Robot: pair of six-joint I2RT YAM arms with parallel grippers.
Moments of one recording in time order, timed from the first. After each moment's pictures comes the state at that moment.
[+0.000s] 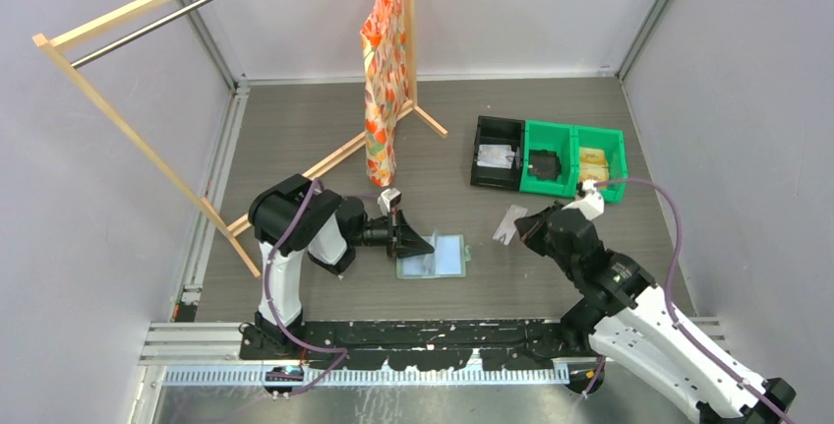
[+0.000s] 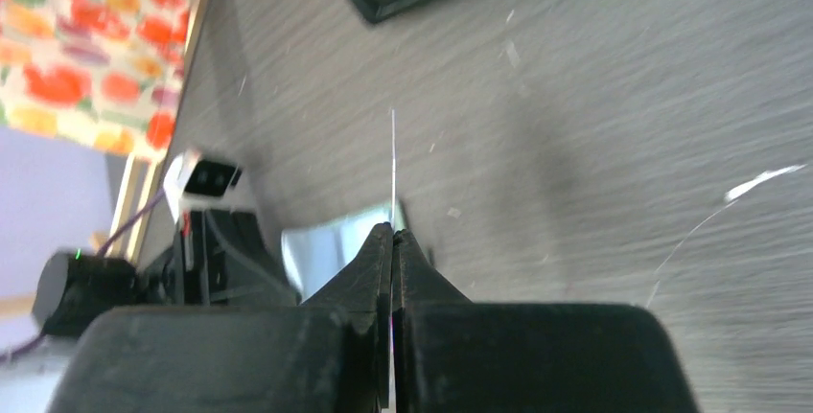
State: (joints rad) left arm -0.54 2.04 0.42 1.39 0.96 -1.47; right arm 0.70 0.51 0.50 -0.57 0.38 1.07
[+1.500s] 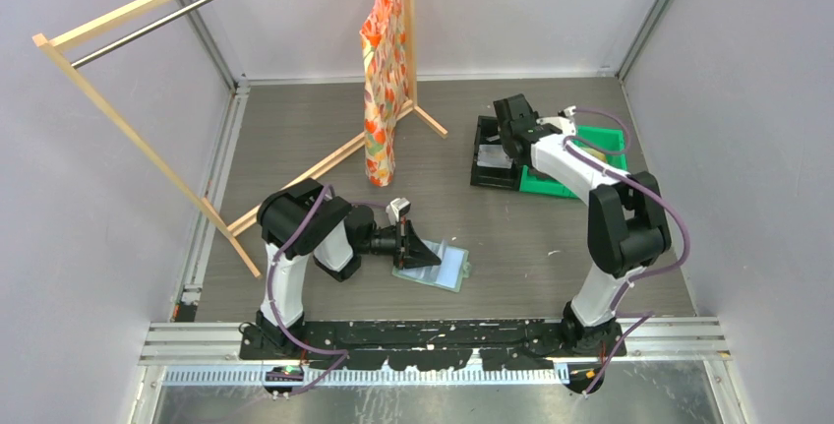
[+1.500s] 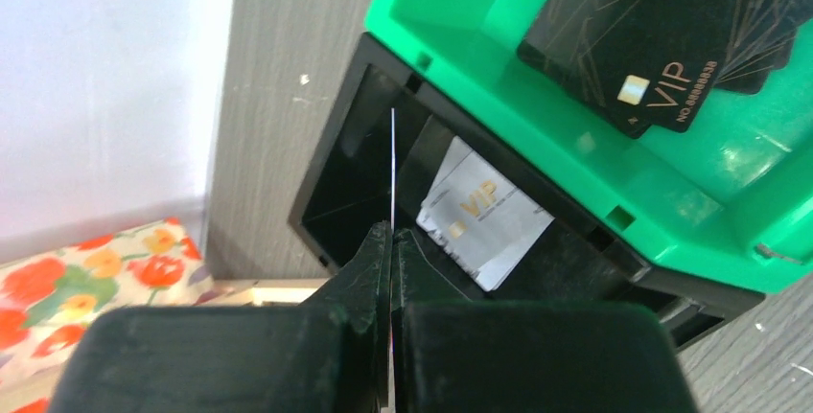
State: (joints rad) left arm -0.63 2.05 0.41 1.39 0.91 -1.47; right arm 0.35 1.72 1.26 -0.37 0.58 1.51
